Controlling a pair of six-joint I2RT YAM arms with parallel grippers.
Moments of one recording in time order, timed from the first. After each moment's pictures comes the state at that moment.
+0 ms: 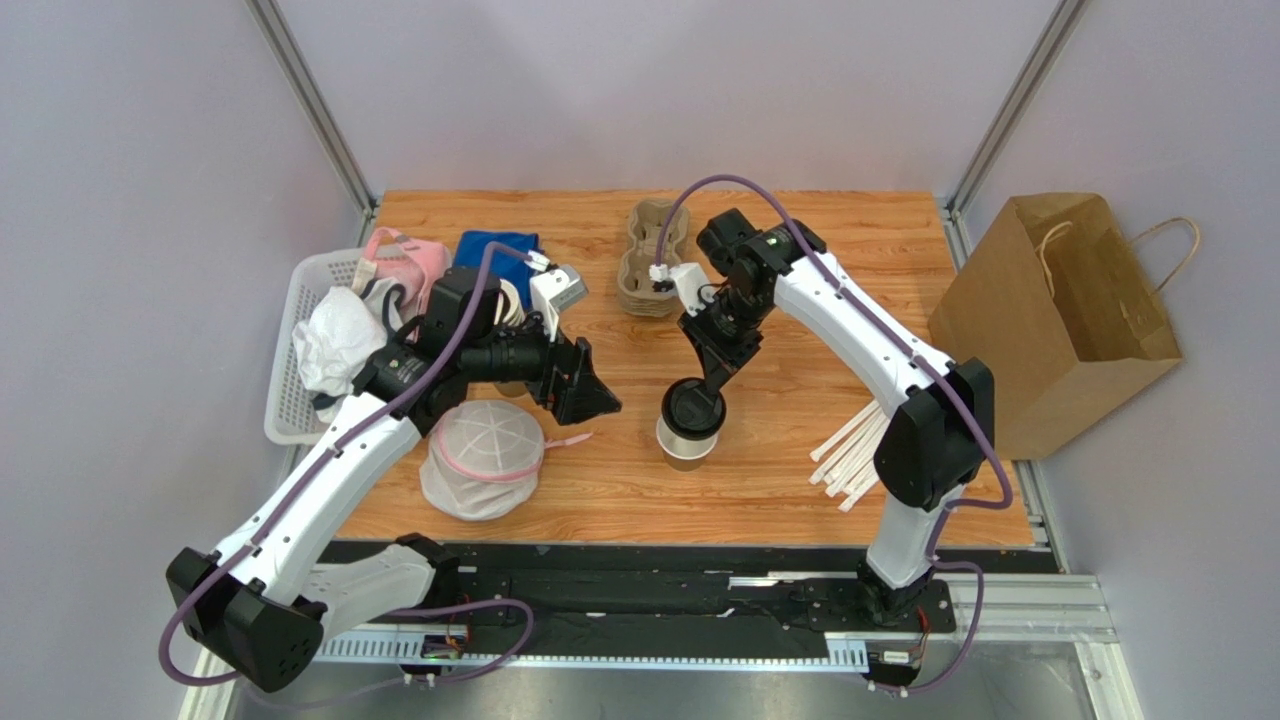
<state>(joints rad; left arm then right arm) -0.49 1.07 1.08 -0.58 0.68 -0.05 0.57 1.80 1.75 -1.30 -0.37 -0.25</state>
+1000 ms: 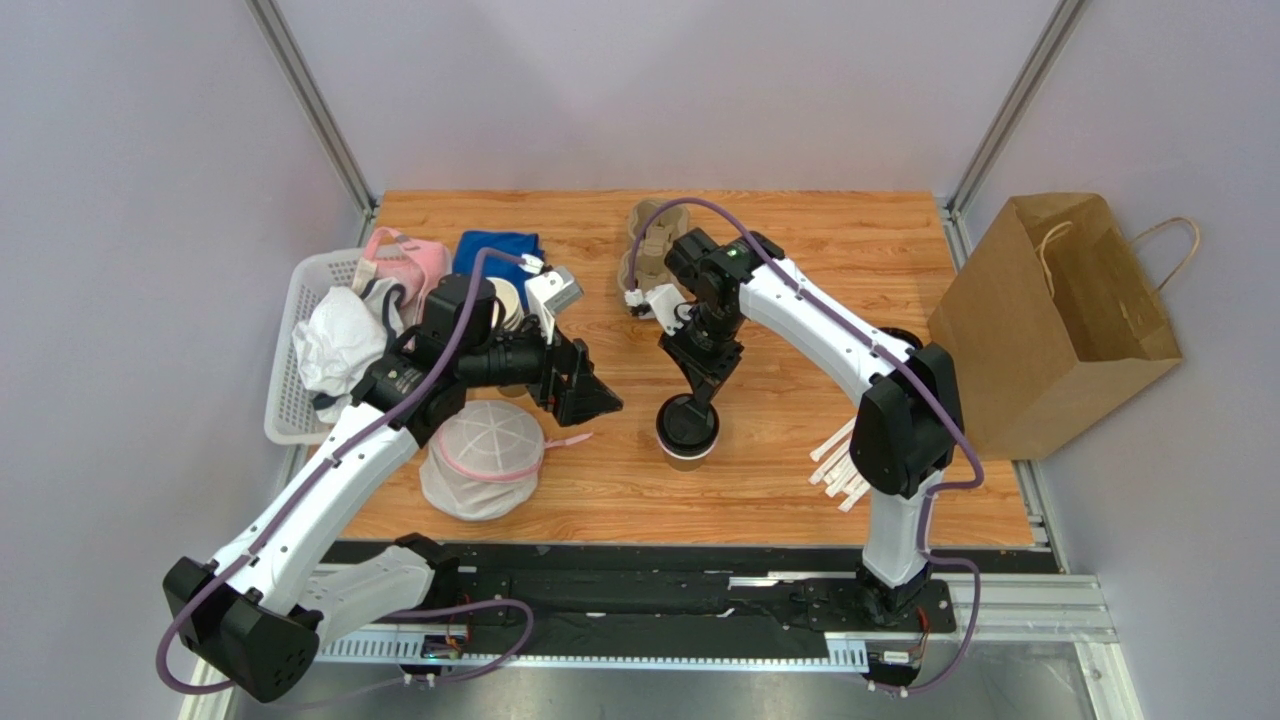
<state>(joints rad) -0.49 1.03 1.03 -0.50 0.68 -0.09 0.64 1.90 1.76 -1.30 -0.30 -0.26</state>
